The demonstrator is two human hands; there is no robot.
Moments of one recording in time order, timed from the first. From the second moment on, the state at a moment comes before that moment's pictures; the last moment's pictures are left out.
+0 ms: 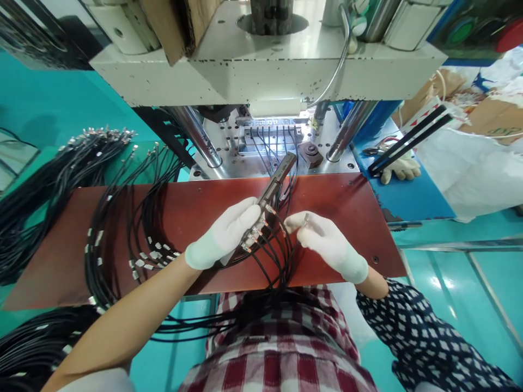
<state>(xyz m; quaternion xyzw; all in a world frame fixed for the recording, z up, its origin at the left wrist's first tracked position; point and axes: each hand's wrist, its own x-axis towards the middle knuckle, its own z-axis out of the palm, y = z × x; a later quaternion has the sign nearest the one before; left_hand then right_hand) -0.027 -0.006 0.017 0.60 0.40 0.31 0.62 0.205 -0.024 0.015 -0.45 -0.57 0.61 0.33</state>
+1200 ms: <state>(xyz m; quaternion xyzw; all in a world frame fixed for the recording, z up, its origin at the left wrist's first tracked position) -0.030 -0.006 0.031 0.71 0.38 0.21 0.56 0.182 -0.010 0.024 -0.46 -0.57 0.58 0.35</state>
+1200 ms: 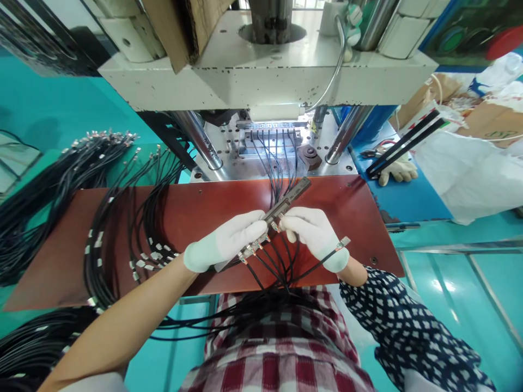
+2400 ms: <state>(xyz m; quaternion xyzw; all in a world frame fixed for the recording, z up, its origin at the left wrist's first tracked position) -0.031 -0.009 0.012 0.62 0.36 0.22 0.67 0.193 -0.011 0.027 -0.51 -0.60 0.53 0.32</state>
